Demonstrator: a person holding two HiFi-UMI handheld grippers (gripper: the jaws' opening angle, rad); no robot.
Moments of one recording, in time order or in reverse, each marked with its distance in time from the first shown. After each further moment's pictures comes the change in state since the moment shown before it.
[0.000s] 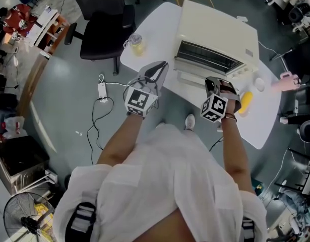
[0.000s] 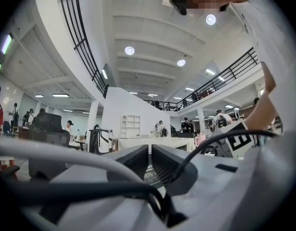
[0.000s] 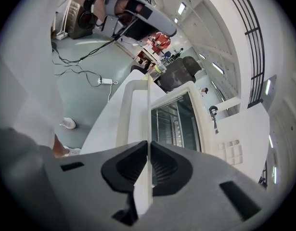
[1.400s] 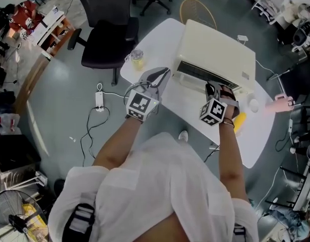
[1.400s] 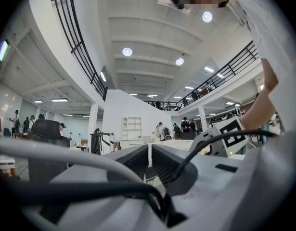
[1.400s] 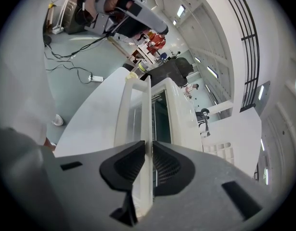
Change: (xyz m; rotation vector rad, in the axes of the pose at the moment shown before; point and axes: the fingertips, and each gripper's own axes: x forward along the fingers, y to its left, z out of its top) left arm 0.040 0.026 0.020 0.050 -0.013 0.016; right arm 0.020 -0.079 0.001 -0.018 -0.002 -0.088
